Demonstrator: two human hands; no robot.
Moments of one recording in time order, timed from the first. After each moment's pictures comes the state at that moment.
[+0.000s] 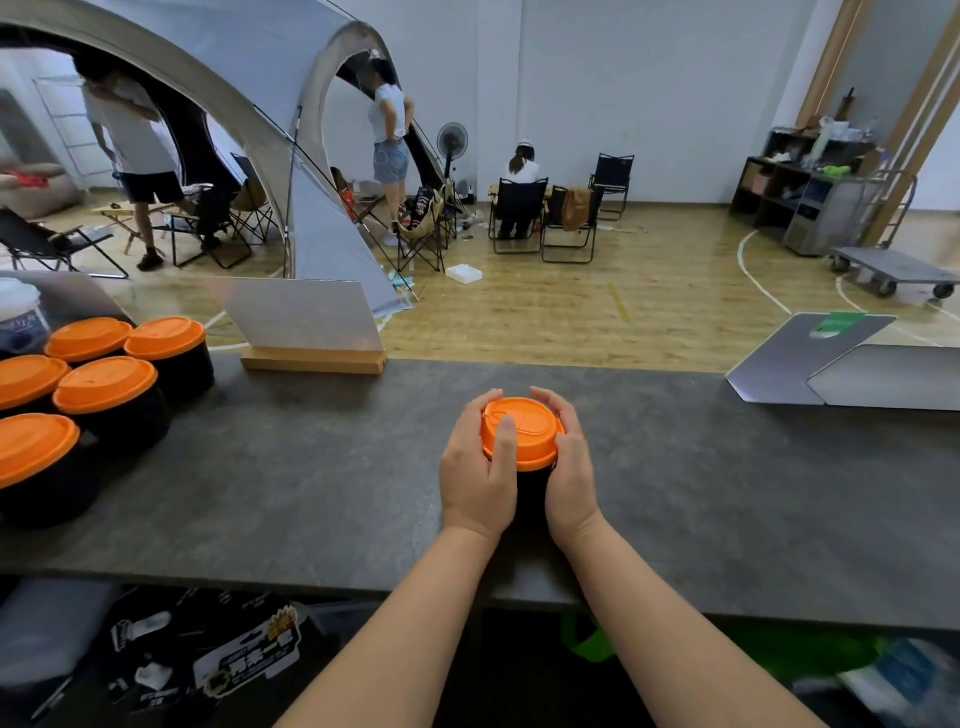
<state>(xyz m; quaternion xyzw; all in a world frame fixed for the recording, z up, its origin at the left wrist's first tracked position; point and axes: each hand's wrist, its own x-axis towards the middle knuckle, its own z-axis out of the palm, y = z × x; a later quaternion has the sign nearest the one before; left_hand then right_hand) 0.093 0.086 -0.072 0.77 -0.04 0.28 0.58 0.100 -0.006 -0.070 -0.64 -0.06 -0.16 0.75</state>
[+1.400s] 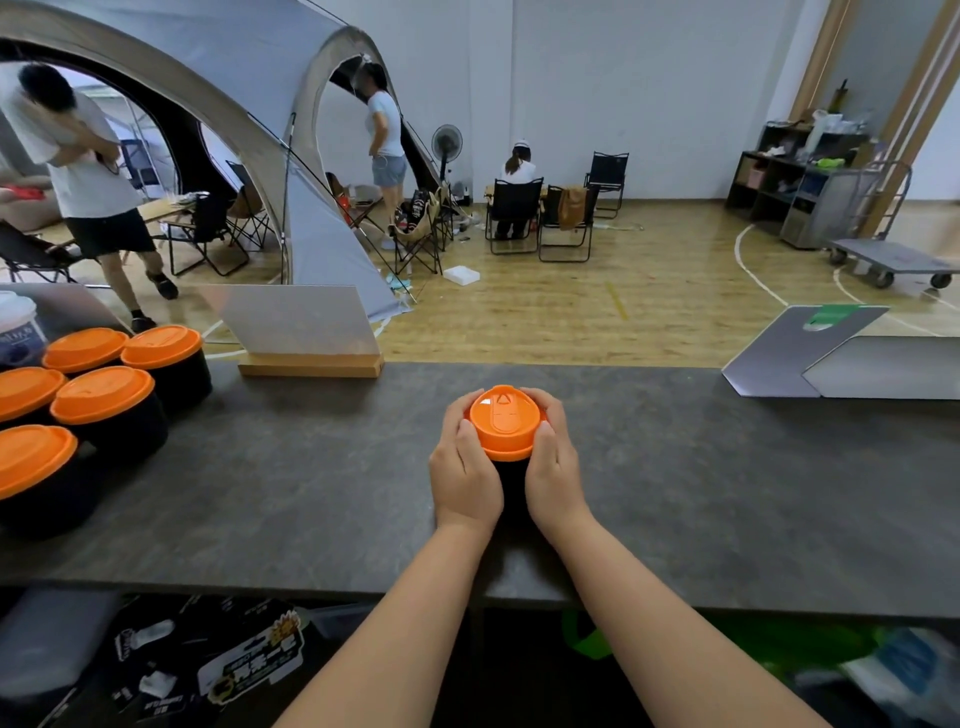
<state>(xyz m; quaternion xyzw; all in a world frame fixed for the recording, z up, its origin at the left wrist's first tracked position) 0.093 0.085 -0.066 0.72 0.01 0.28 0.64 0.101 0.000 -0.072 -0.74 -0.06 -0.19 0.64</state>
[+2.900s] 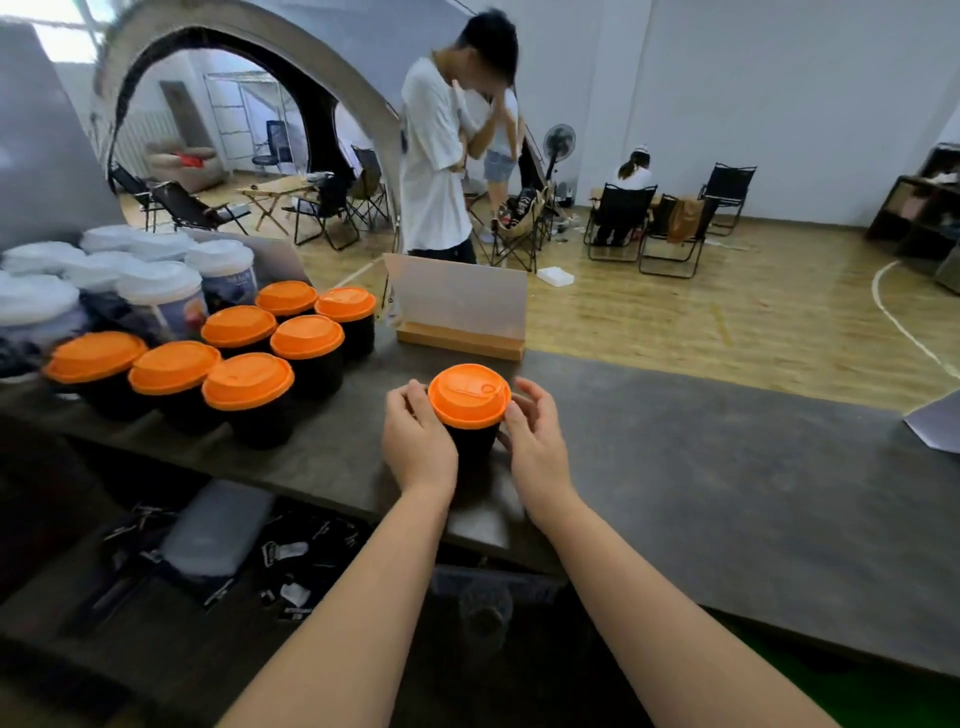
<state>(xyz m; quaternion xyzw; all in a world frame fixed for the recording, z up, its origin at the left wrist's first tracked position) 0.072 0.273 -0.052 0.70 0.27 0.36 0.55 0.091 0.169 -0.063 -0.67 -0.10 -0.02 0.74</state>
